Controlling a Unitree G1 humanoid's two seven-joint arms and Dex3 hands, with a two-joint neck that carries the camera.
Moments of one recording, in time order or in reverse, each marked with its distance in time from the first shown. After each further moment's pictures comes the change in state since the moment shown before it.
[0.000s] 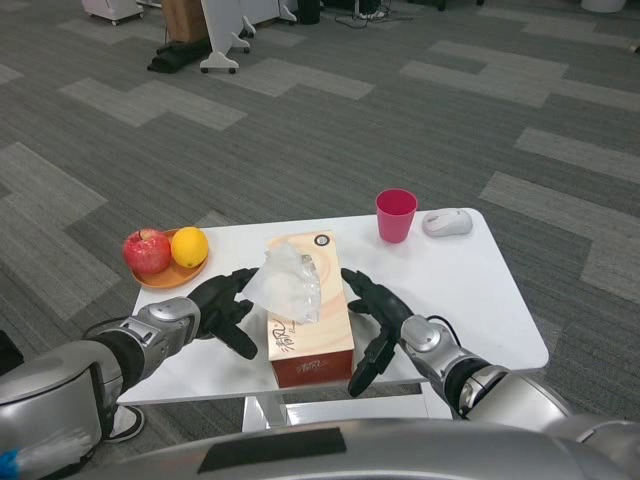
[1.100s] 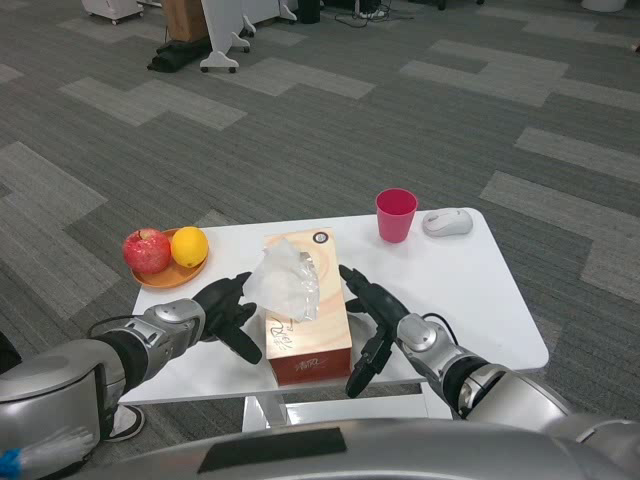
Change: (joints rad) left arm -0.009 -0.003 -0.081 -0.020 -0.062 0.006 0.020; right arm -0.004 -0.003 0.045 -0.025 0.000 0.000 -0.015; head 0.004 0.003
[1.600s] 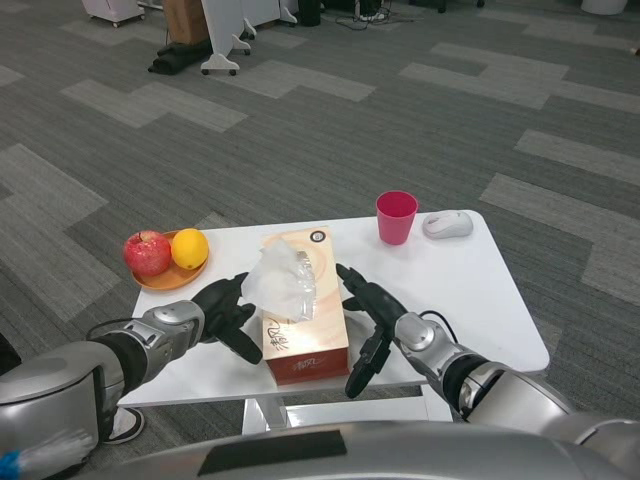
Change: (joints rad) left arm 0.000 0.003 0.000 -0.007 -0.022 -0.001 0.008; right arm -0.016 -0.005 0.052 -0.007 0.008 0.001 -0.006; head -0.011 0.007
